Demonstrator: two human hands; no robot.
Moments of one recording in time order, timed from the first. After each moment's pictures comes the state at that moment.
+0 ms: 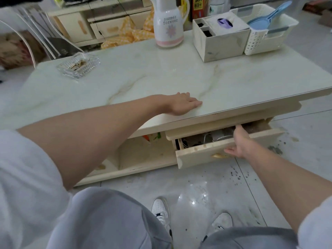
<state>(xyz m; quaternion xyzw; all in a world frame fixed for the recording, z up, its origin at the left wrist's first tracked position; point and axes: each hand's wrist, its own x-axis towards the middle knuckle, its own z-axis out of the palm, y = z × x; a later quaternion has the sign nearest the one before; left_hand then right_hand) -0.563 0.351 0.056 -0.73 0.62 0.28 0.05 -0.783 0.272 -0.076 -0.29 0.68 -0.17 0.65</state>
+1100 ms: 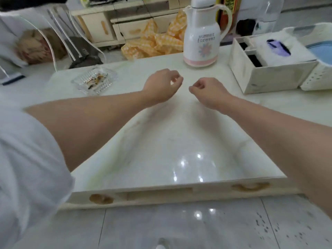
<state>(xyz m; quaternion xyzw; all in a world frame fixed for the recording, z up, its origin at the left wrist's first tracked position) -0.358 0.276 0.074 -0.82 0.53 0.00 -0.20 -0.512 0.179 0.064 -0.84 0.36 -0.15 0.37</state>
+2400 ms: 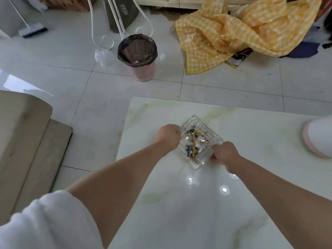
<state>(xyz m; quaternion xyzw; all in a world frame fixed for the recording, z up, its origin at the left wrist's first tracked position) 0.036 0.409 0.094 -0.89 0.25 0.34 -0.19 -0.120 0.272 0.079 -0.57 0.61 0.10 0.54</state>
